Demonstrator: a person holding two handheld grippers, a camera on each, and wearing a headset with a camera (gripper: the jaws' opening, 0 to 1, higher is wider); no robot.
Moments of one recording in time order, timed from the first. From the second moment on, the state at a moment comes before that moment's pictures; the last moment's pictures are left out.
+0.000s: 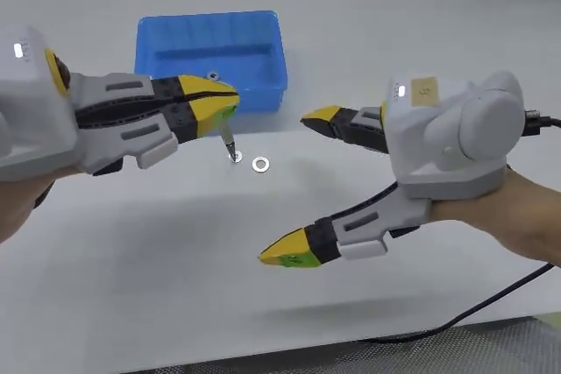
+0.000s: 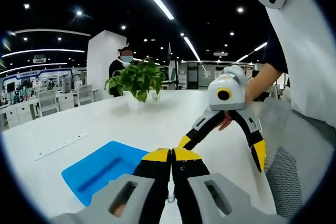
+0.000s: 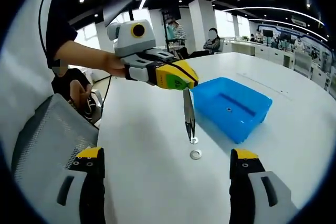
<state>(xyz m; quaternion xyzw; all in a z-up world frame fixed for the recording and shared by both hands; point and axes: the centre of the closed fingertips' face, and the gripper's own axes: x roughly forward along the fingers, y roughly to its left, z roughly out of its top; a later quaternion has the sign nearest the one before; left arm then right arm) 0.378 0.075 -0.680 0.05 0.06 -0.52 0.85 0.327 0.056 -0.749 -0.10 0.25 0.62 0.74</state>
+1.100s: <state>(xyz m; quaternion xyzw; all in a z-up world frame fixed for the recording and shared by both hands) 0.371 0.076 -0.687 0.05 0.09 -0.54 0.84 0.323 0.072 -0.752 -0.08 0.25 0.64 0.73</state>
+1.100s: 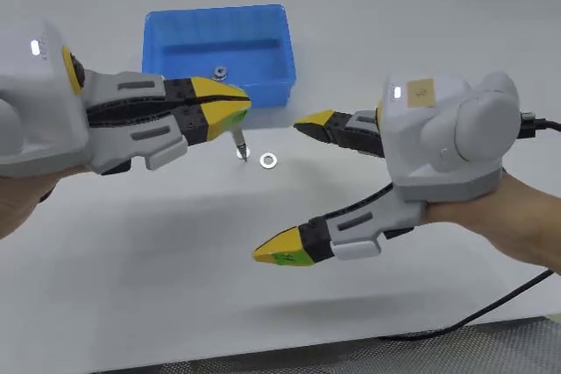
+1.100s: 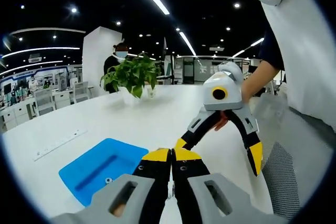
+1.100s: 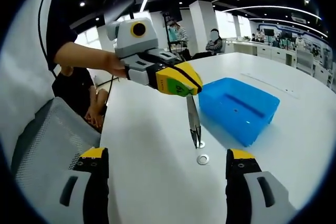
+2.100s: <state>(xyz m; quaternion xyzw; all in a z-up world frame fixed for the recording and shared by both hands) 0.364 0.069 -0.691 0.09 0.13 -0.58 0.80 0.361 0.108 -0.760 -0.17 0.21 0.72 0.64</state>
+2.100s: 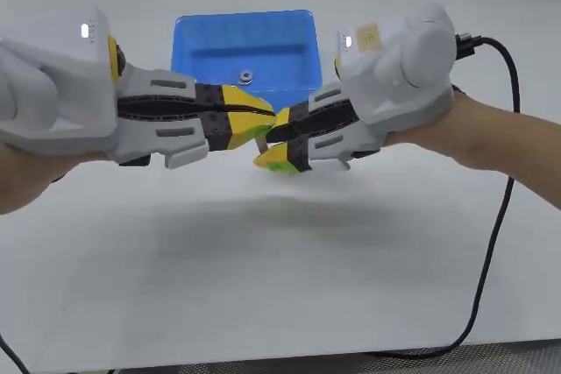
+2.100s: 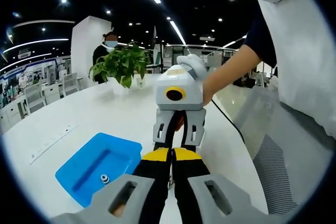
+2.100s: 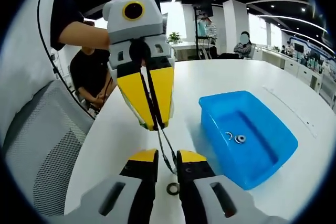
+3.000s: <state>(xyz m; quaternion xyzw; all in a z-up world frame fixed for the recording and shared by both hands) 0.368 0.076 -0.695 0.07 0.14 -0.56 0.82 0.360 0.113 -0.767 -0.19 0.16 0.73 0.64</state>
